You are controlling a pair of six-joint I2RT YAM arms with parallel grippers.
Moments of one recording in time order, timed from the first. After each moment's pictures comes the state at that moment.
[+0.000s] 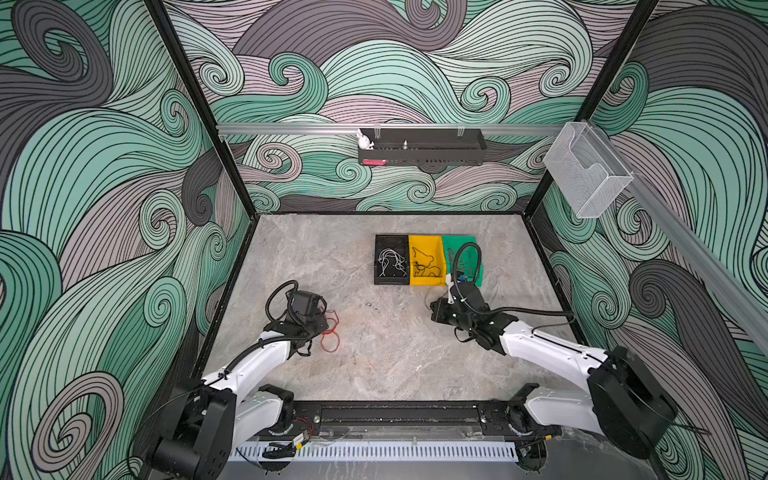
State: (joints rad) left arm -0.27 1.09 0.43 -0.34 -0.15 -0.77; right arm 0.60 1.23 0.54 -0.04 0.01 0.69
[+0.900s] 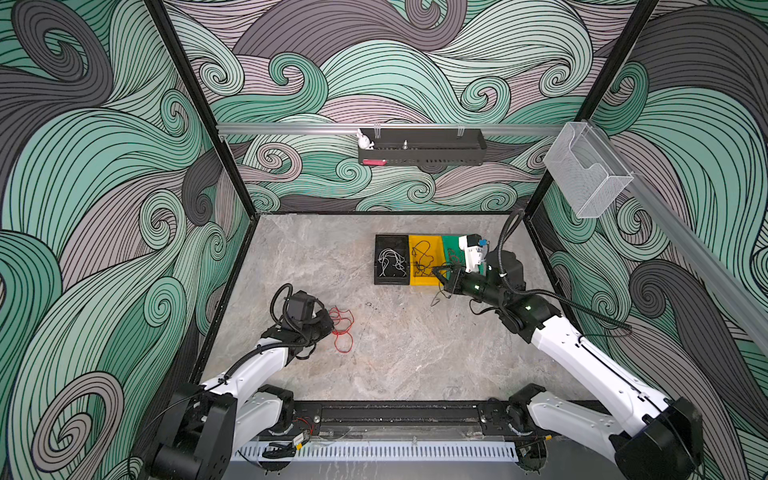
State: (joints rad) left arm -0.26 1.08 0.35 -0.16 0.19 -0.80; right arm 0.49 1.08 0.87 -0.18 -0.33 0.64
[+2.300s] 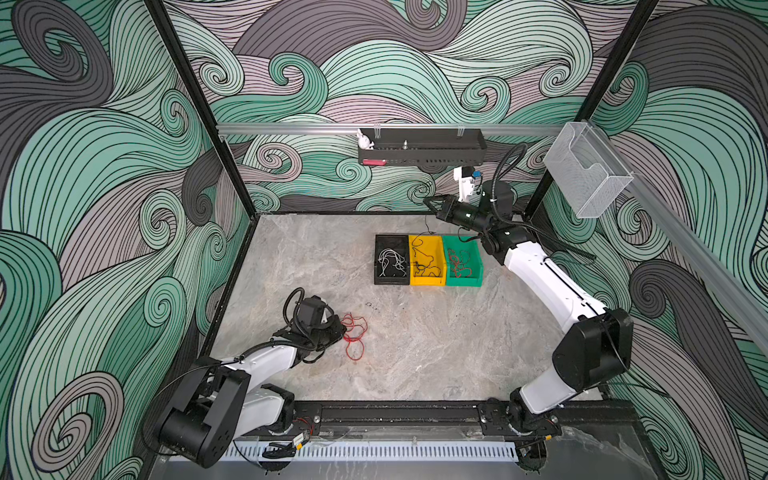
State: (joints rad) left arm -0.35 1.21 0.30 0.03 0.27 -0.85; right arm 0.31 1.61 1.46 -0.04 -0.54 0.63
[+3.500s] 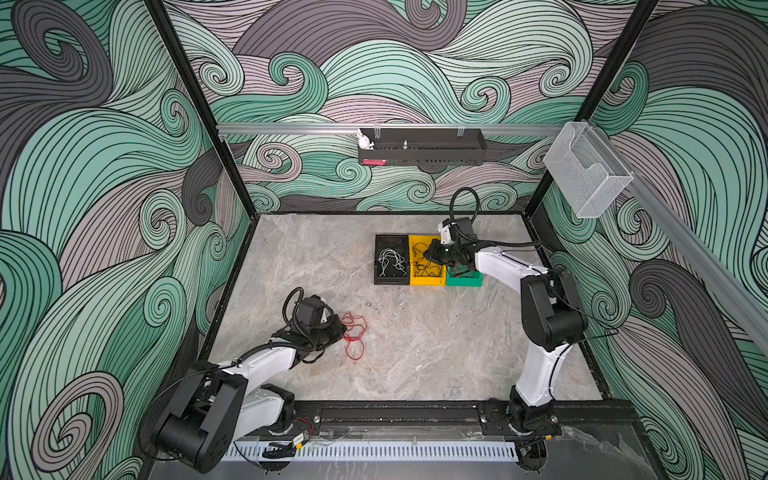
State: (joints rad) left arm -0.35 1.18 0.30 0.01 0.27 -0.85; right arm 0.32 1.94 1.36 -0.27 -0.30 0.54
